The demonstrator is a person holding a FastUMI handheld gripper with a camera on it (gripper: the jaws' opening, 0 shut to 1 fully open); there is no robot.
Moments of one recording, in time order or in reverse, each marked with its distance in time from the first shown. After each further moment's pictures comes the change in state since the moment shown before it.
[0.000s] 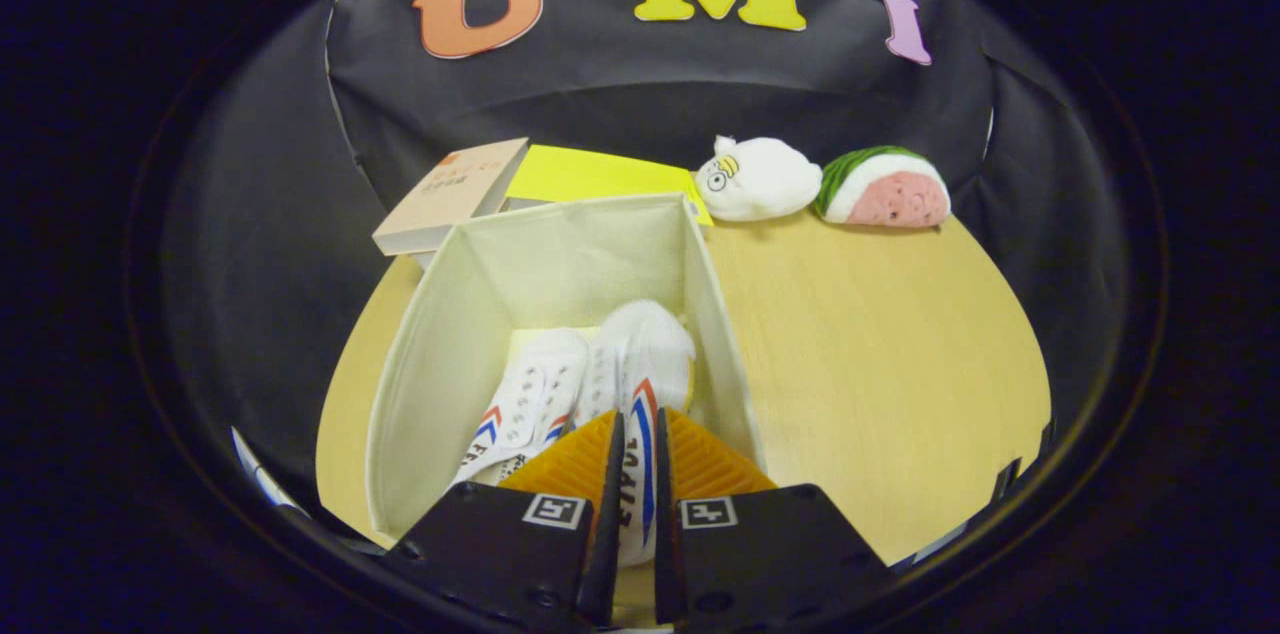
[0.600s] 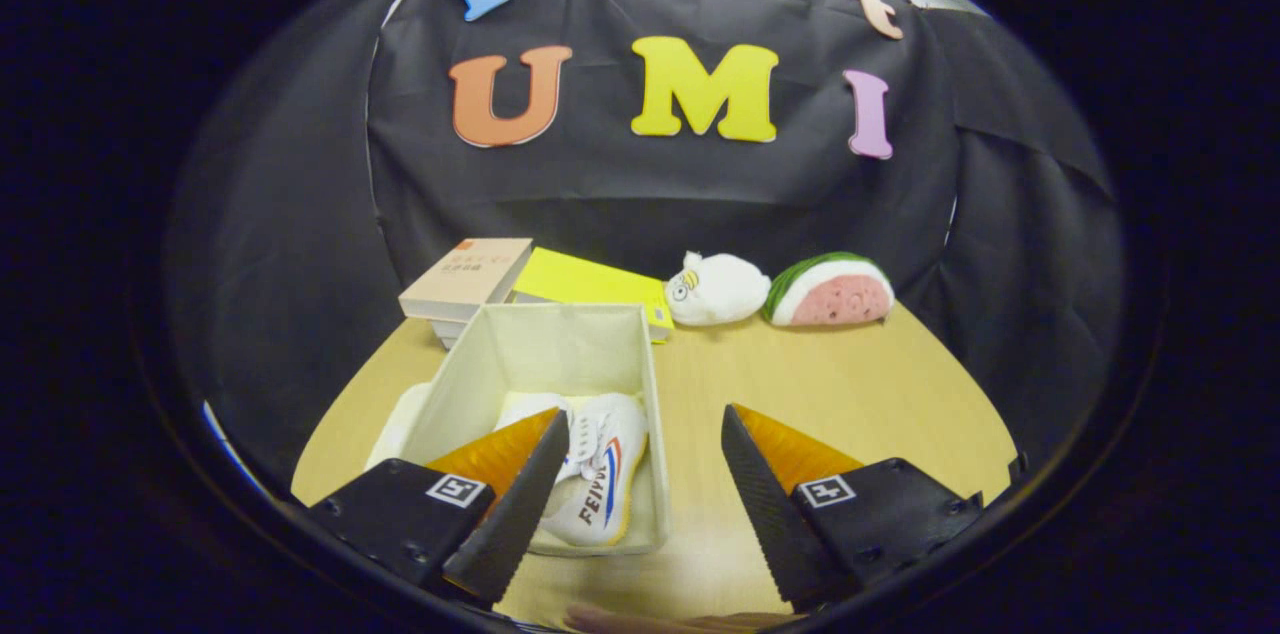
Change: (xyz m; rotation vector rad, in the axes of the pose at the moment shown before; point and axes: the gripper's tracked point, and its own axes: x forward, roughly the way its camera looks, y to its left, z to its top) arm -0.093 -0.038 0.013 -0.074 -0.374 -0.047
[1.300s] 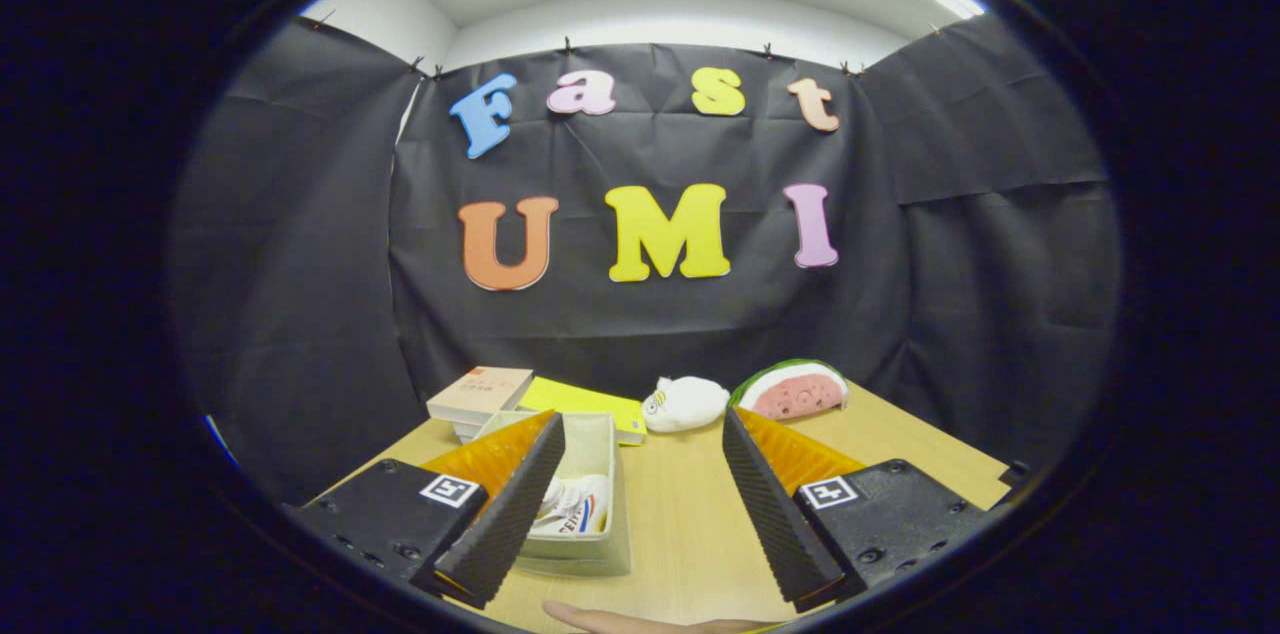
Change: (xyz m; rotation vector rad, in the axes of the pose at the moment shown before) arm -0.112 -0.056 0.029 0.133 -0.395 0.042
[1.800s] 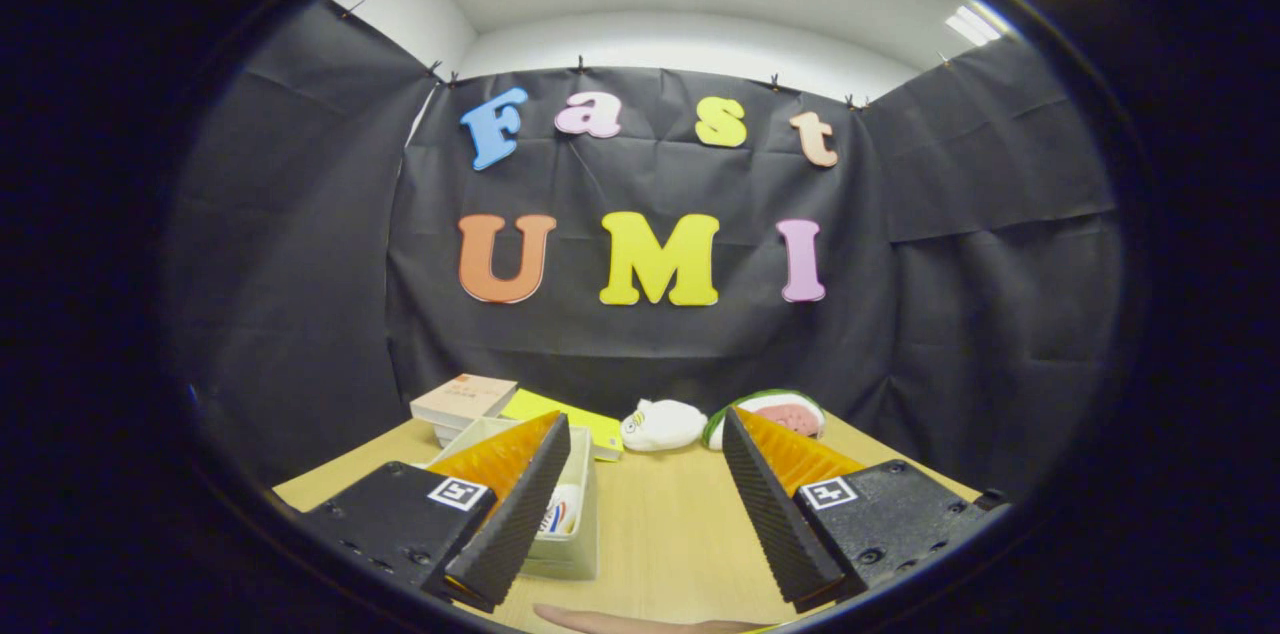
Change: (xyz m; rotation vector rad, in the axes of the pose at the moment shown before) arm -0.008 -0.017 0.008 -0.072 -0.035 -0.033
